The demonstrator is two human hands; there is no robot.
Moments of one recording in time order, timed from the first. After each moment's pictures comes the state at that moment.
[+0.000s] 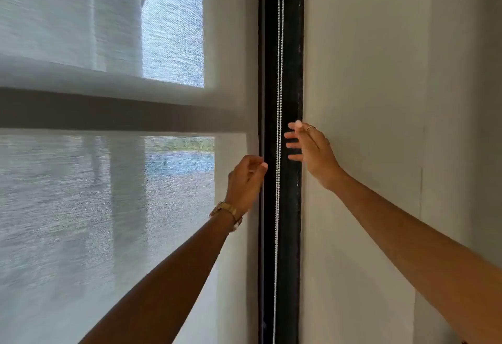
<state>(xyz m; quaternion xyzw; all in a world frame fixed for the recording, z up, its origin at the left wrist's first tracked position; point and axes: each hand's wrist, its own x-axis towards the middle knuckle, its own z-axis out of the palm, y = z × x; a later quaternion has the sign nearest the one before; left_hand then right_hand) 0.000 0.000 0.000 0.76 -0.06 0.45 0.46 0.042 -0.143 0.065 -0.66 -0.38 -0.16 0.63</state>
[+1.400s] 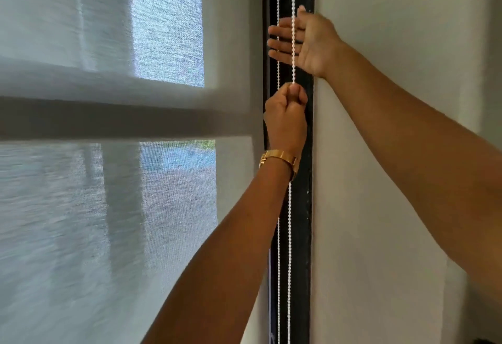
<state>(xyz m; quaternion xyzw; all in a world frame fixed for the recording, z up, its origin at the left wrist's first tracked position) 0.003 -0.063 0.121 0.58 -0.21 0.51 0.60 0.019 -0.115 0.247 -0.51 -0.39 -0.04 0.77</state>
